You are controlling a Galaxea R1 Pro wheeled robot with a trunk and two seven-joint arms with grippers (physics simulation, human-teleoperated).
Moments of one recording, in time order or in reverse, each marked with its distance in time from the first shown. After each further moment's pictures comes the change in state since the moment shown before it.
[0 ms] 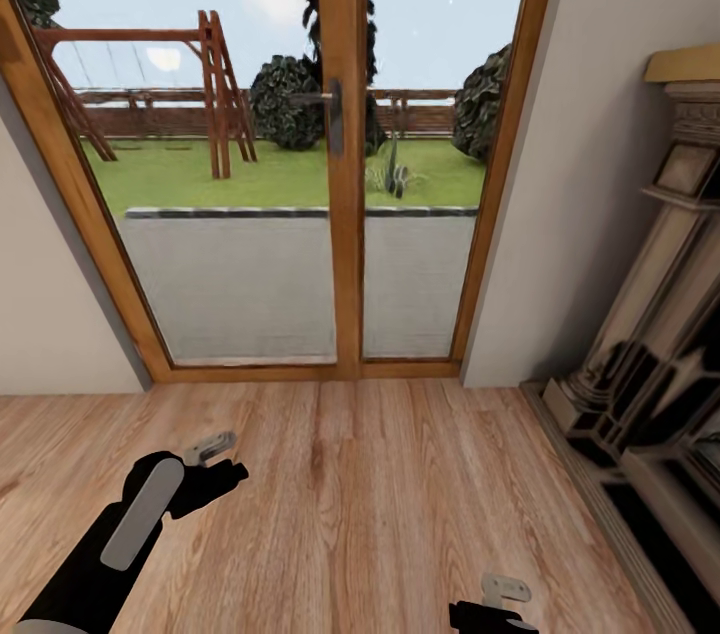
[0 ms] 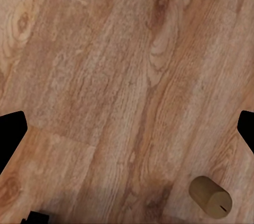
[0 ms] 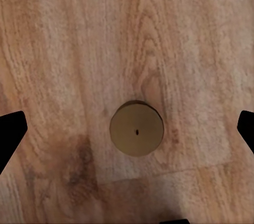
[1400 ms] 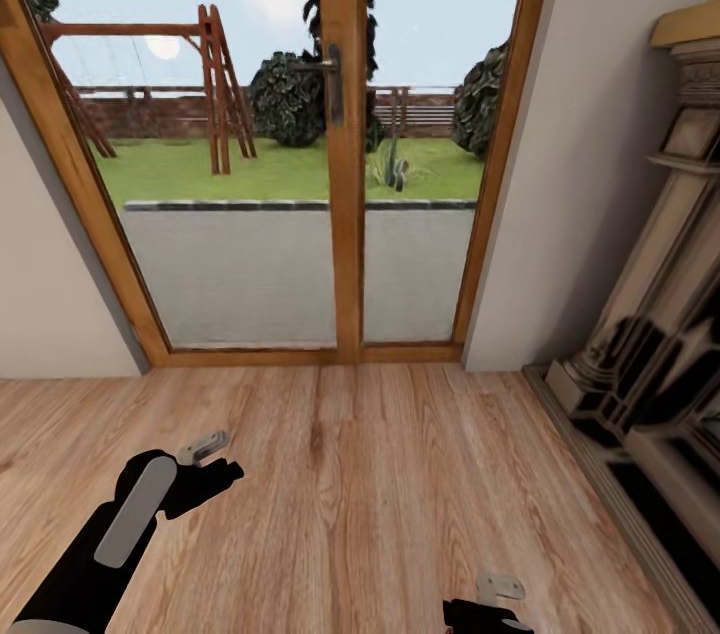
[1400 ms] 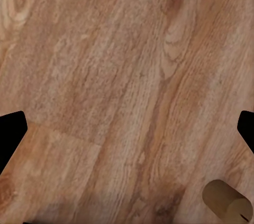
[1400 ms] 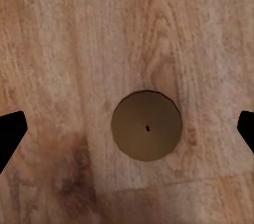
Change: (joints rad) left arm 0.000 -0.002 0.043 -0.003 0.001 0.027 -0.001; right arm 0.000 0.012 0.006 -0.001 0.003 -0.018 0.009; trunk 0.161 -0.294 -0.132
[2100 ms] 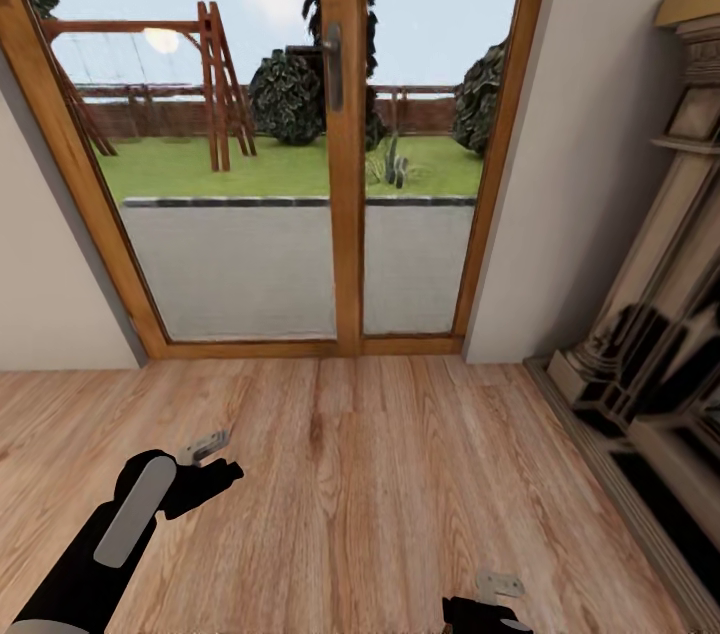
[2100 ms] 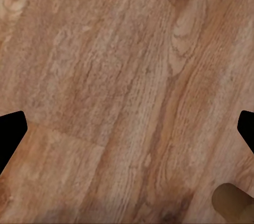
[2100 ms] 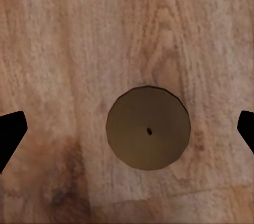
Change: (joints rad) left arm 0.000 0.000 0.004 0.001 0.000 0.003 -0.002; right arm 0.000 0.003 0.000 0.000 0.001 -0.018 -0.005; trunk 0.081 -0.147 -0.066
